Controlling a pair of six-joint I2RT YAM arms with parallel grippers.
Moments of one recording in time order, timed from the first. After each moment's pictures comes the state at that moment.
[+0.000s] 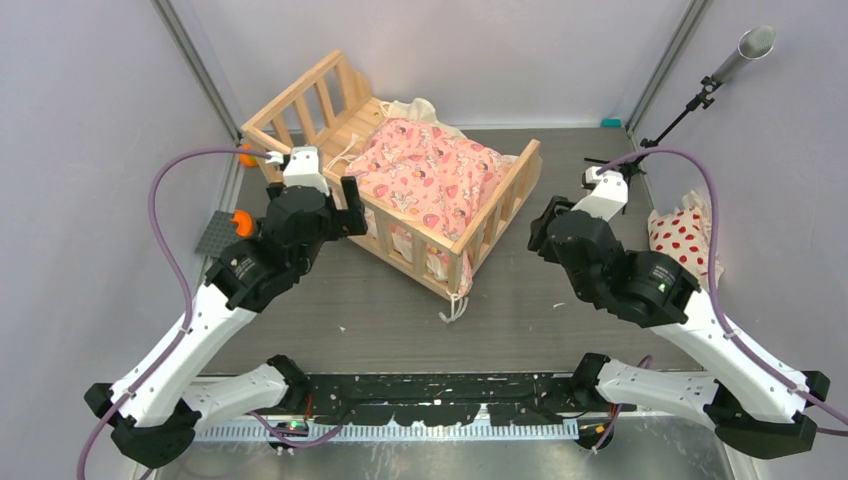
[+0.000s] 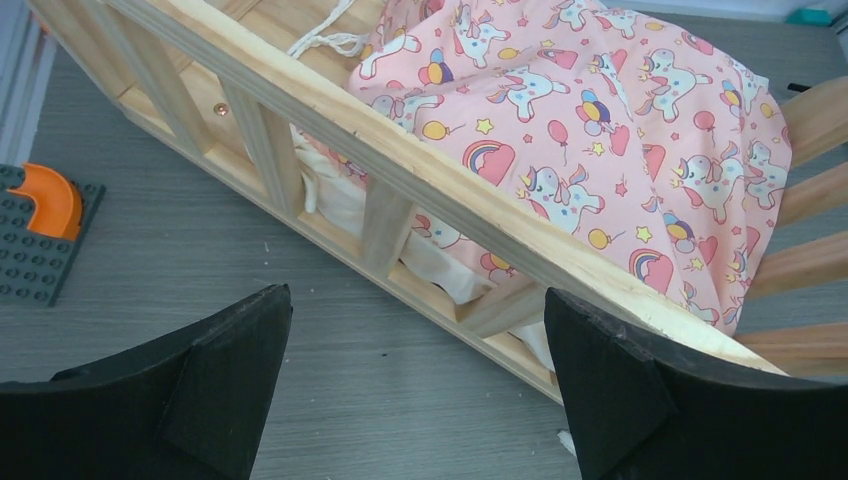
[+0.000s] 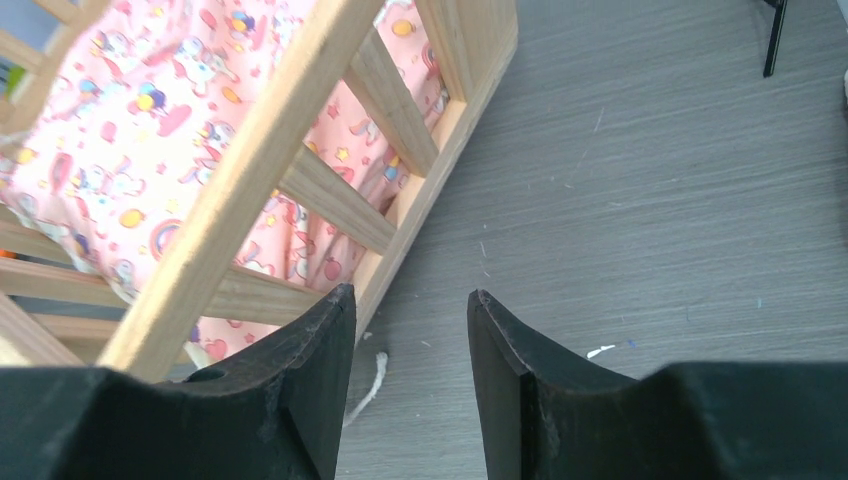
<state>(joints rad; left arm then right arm) -0.72 0.97 1.25 -0.69 -0.57 -0.41 0.91 0.91 1.25 -0.97 0.79 0.77</state>
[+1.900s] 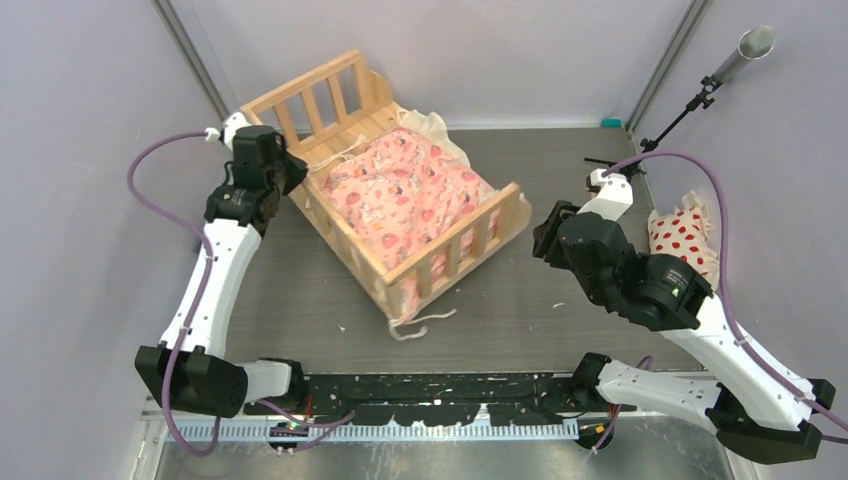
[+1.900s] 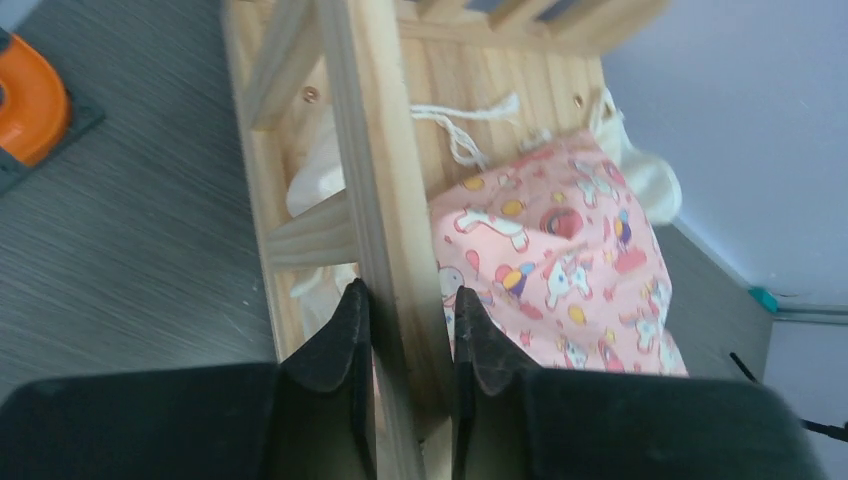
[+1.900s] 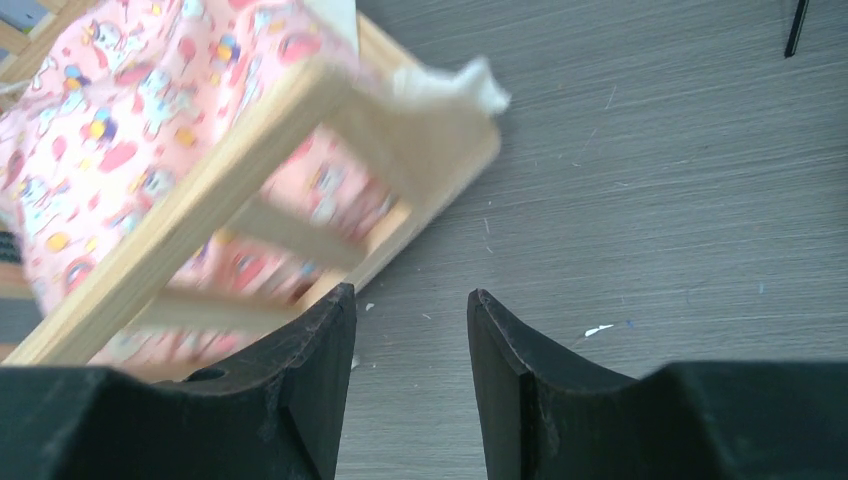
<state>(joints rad) -0.18 1.27 1.36 -0.59 -0.25 -0.73 0.90 0.89 1.30 -1.03 0.71 0.75</state>
